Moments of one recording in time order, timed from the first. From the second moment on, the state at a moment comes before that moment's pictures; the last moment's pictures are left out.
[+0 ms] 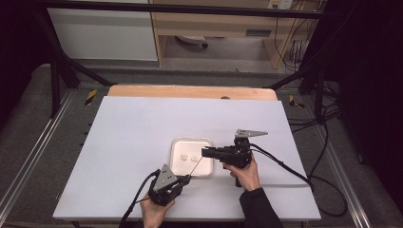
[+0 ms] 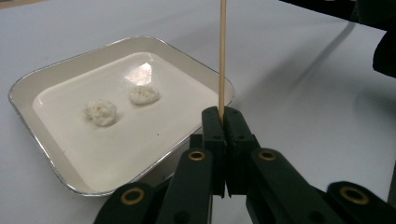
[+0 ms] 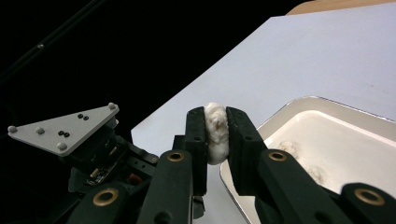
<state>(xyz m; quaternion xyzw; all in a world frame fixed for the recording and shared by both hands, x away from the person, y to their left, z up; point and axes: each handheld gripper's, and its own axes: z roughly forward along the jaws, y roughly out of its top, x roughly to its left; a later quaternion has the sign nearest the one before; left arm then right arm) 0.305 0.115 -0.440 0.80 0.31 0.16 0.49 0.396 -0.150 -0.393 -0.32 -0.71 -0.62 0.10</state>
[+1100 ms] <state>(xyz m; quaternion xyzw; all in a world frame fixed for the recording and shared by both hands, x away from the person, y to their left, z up) 0.311 0.104 -0.433 0.79 0.32 0.14 0.50 0.384 -0.132 -0.419 -0.31 -0.74 -0.59 0.11</state>
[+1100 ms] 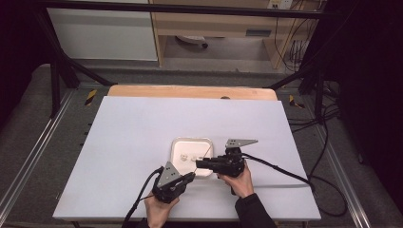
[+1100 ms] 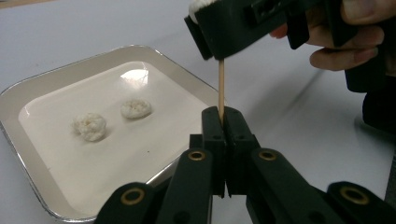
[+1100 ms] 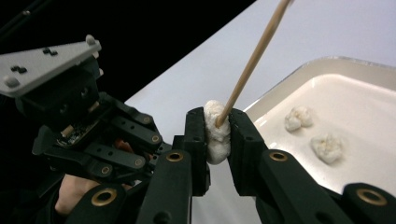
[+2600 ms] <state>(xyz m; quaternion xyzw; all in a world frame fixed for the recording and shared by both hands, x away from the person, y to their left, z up) 0.314 0.159 -0.435 0.77 0.37 0.16 0.50 0.431 -0.092 -0.435 -0.30 -0.85 -0.42 -0.07</state>
